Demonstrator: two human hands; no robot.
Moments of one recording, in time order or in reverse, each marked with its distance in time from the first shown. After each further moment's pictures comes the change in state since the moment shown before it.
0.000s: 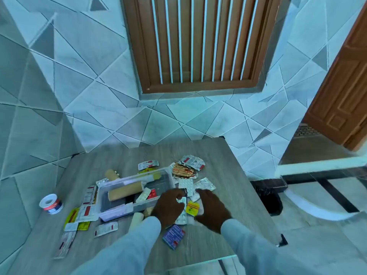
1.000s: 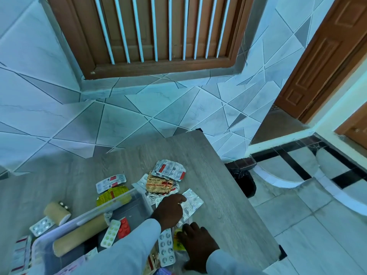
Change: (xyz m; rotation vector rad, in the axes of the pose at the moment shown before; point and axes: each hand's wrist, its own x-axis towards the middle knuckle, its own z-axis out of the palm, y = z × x) left_hand 0.167 0.000 0.042 0.006 -0.387 0.022; right_hand 0.079 0.031 0.047 -0.374 -0.451 -0.056
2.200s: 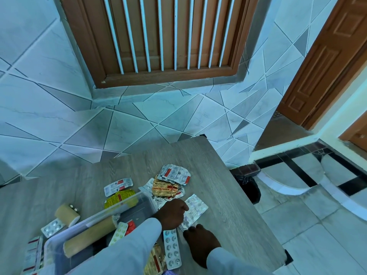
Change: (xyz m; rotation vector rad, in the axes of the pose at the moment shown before) left_hand -0.012 -0.002 -0.019 0.100 -0.122 0.046; right_hand 0.002 -0.022 -0.024 0.046 -0.035 0.192
